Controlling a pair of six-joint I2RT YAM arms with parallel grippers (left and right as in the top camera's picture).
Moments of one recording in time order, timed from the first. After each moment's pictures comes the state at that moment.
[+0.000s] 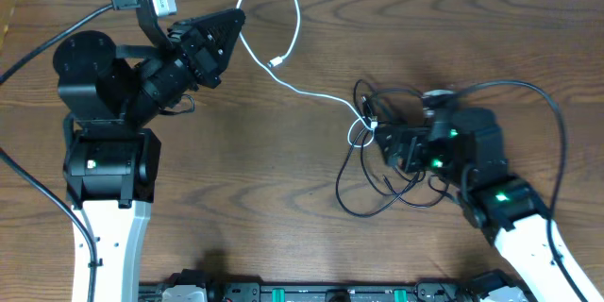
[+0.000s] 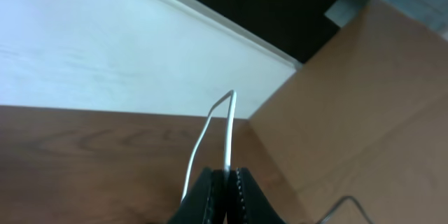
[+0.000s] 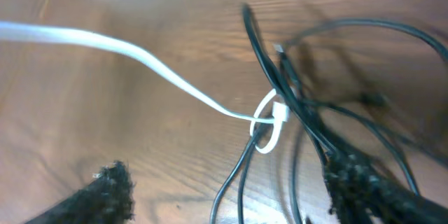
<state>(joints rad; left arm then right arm) 0.00 1.13 1.25 -0.19 0.76 -0.64 0.35 1.05 0.67 -0.29 -0.31 0.40</state>
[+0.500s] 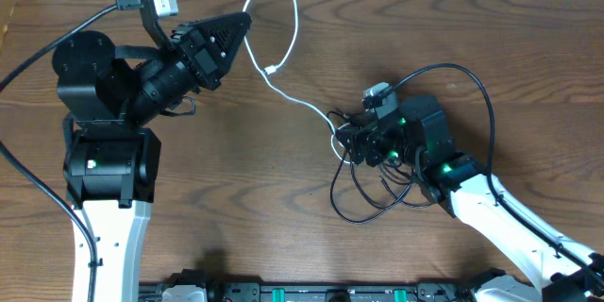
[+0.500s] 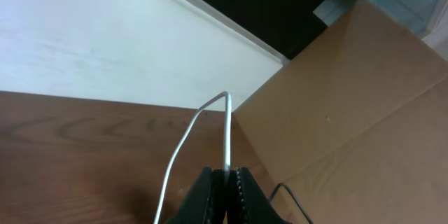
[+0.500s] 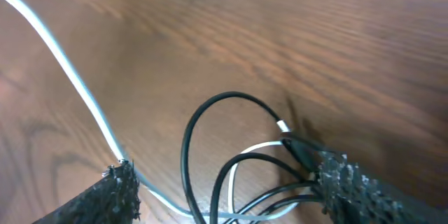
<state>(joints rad) 0.00 1.13 1.25 -0.19 0.81 -0.70 0.47 1.36 0.67 0.06 -0.31 0.16</state>
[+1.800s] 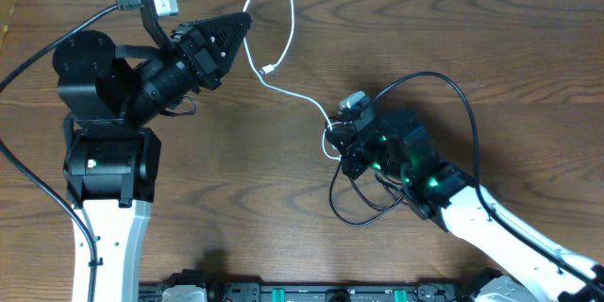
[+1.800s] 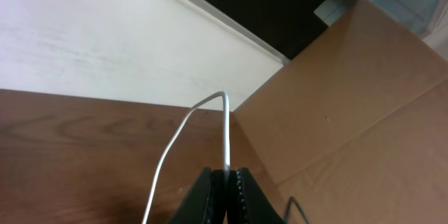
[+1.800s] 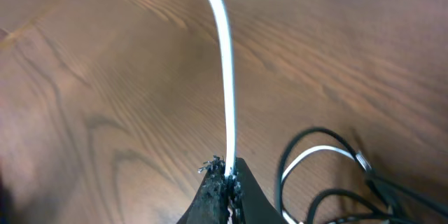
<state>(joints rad) 0.00 1.13 1.25 -0.20 0.81 -0.70 0.62 1.31 0.67 0.11 -0.31 0.21</state>
